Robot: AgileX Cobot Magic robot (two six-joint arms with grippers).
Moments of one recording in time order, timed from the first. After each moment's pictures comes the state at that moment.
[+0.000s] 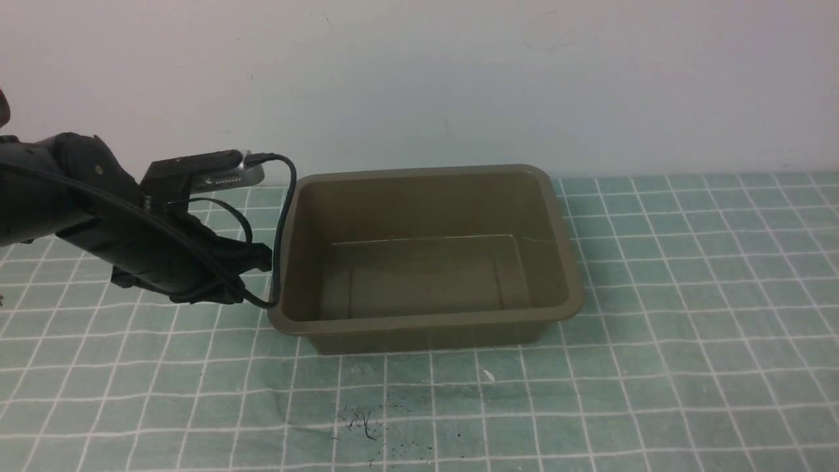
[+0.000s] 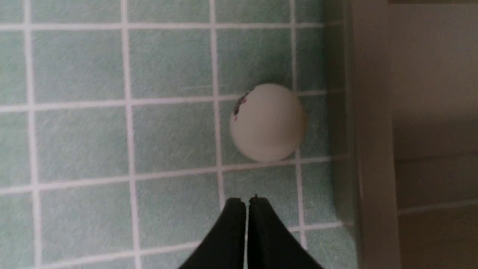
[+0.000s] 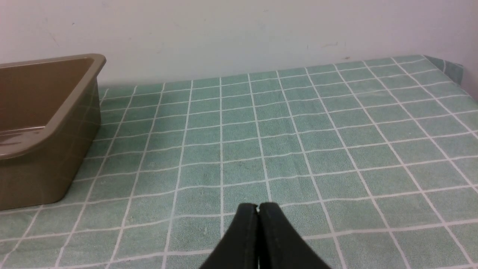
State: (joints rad) right arm -0.01 -0.01 0.02 -0.12 0.39 0.29; left arm -0.08 1.75 -1.11 -0.41 0.59 0.21
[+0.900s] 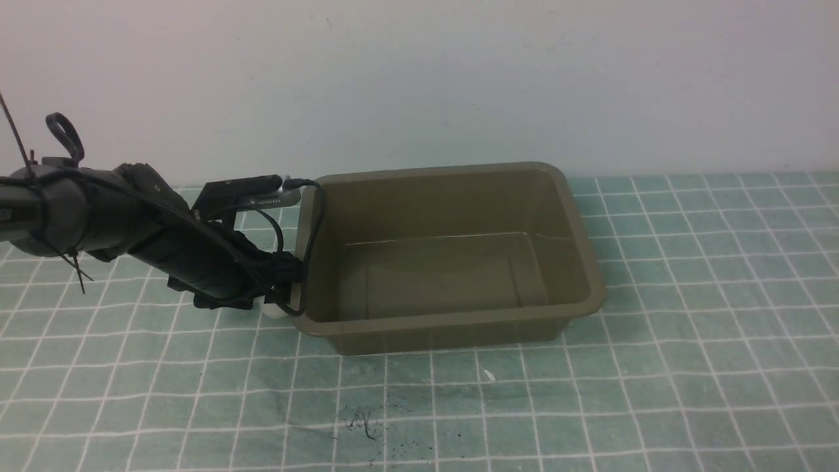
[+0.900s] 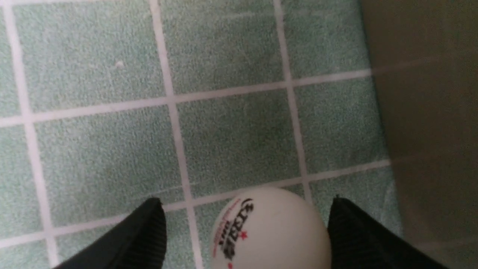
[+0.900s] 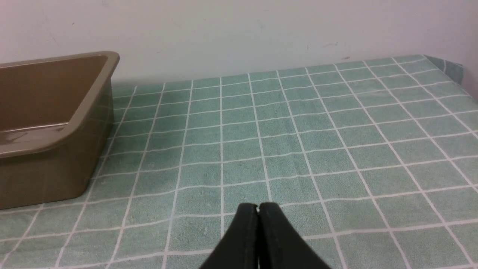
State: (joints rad) right arm -0.01 -0.01 0.02 -0.12 0.39 0.29; left arm -0.08 2.00 -1.20 -0.62 0.48 0.47
